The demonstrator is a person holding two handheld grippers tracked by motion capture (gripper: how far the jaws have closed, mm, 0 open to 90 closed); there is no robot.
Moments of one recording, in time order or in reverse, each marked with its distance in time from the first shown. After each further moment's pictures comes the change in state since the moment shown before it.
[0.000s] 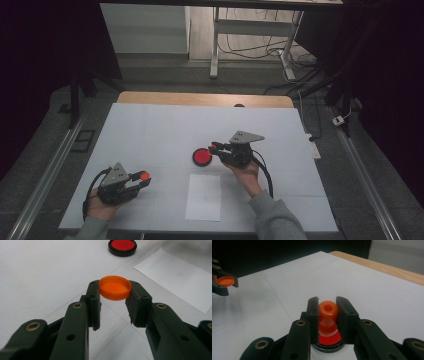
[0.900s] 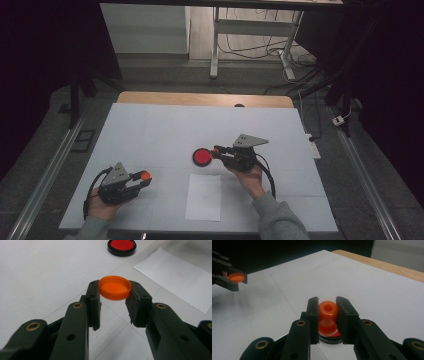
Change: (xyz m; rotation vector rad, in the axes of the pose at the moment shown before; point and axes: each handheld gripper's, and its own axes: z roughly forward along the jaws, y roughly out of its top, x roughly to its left) left arm 0.000 0.001 0.002 0.001 -0.008 0.003; right arm 0.006 -0.005 -0.013 0.001 0.015 -0.001
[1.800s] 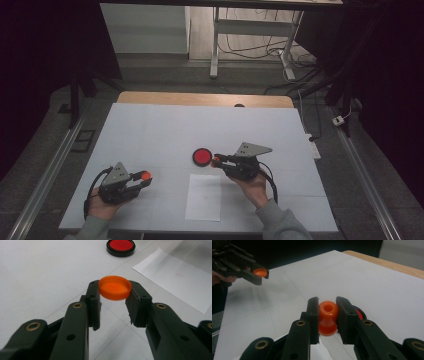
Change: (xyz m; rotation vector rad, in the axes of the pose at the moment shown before) left arm 0.000 0.000 0.000 -0.001 -0.005 0.001; right arm 0.022 -0.006 -0.019 -0.001 0.048 -0.025
